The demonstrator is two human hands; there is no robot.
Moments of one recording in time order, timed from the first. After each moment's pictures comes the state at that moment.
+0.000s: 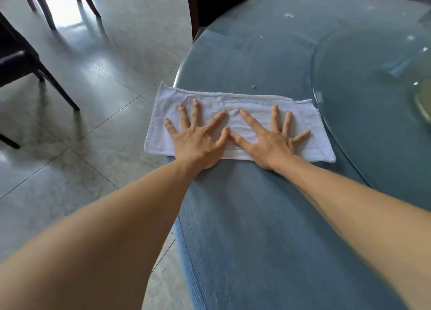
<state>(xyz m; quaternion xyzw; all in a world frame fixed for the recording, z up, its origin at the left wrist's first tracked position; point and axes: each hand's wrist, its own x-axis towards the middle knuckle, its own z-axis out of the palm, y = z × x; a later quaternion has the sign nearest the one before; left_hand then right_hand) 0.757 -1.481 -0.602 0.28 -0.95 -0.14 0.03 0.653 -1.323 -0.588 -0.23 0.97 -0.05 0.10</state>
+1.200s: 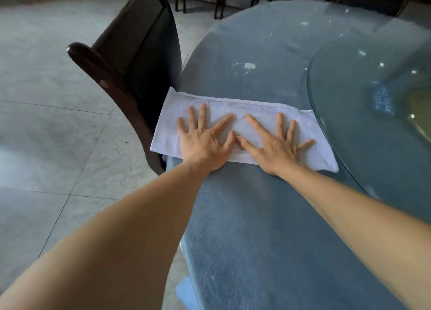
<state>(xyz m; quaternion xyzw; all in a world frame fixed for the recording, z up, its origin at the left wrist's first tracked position) 0.369 -1.683 -0.594 -0.01 -0.99 -0.12 -0.01 0.368 -1.496 -0.583 0.07 0.99 -0.08 0.10</state>
